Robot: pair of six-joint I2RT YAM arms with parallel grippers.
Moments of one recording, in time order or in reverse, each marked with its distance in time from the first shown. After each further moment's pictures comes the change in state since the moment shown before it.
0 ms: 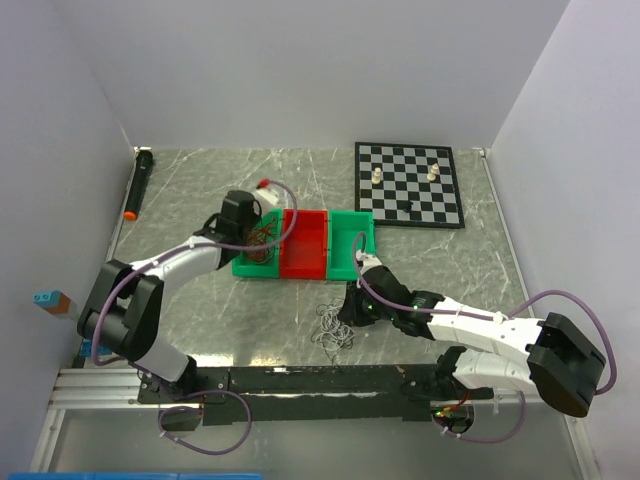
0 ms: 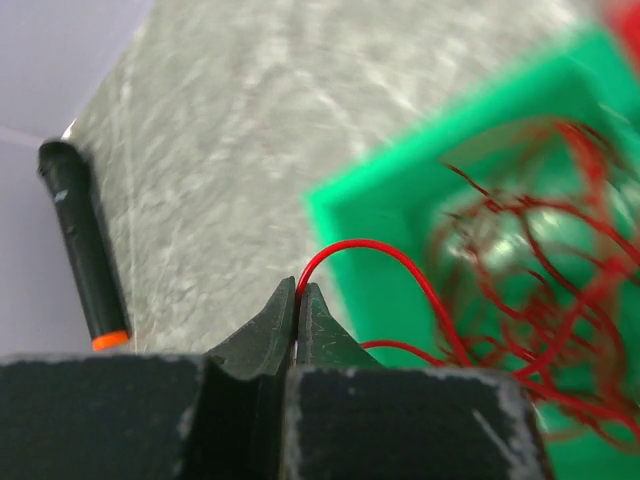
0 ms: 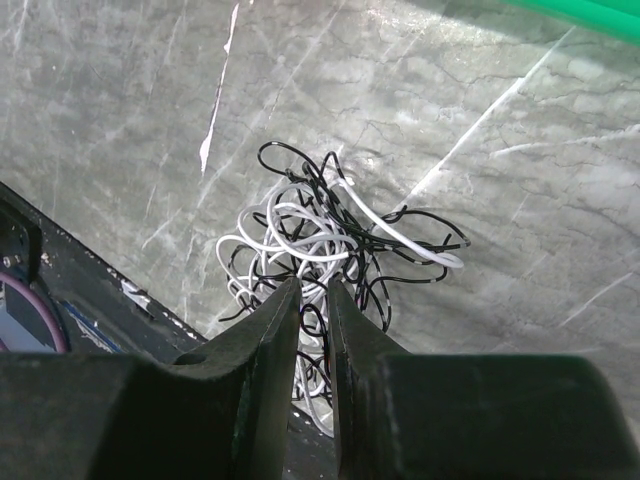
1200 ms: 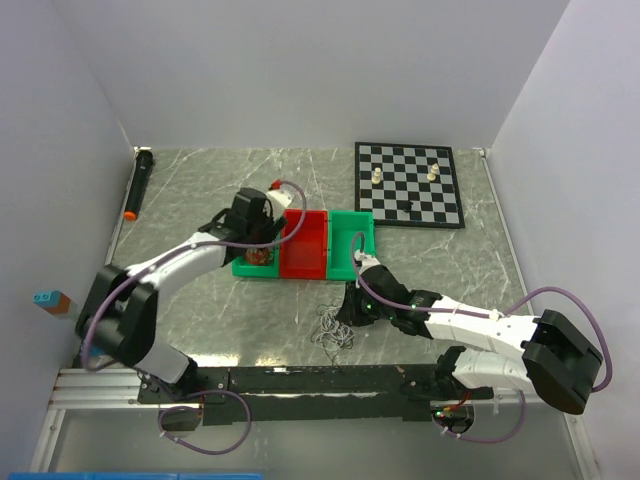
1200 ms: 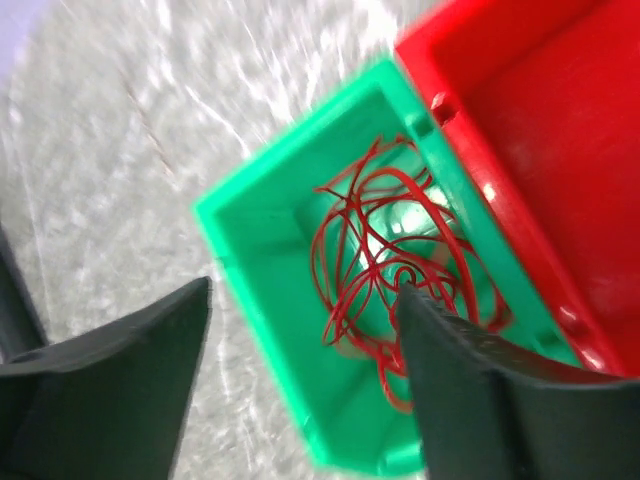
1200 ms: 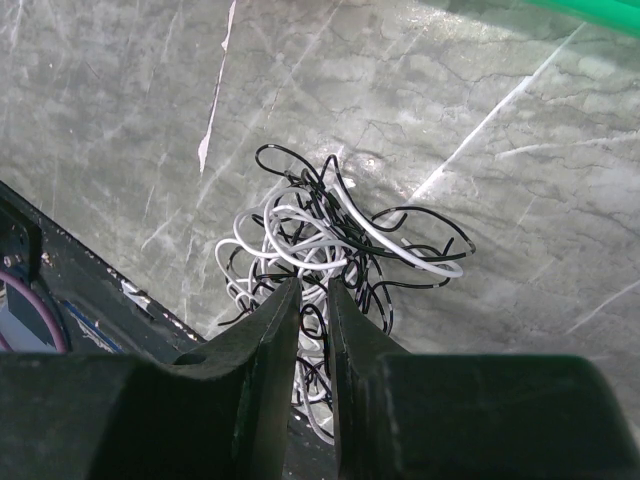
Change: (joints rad) left arm -0.066 0.023 0.090 -0.195 0.100 -0.127; right arm -0.008 0.026 0.000 0.019 -0.019 0.003
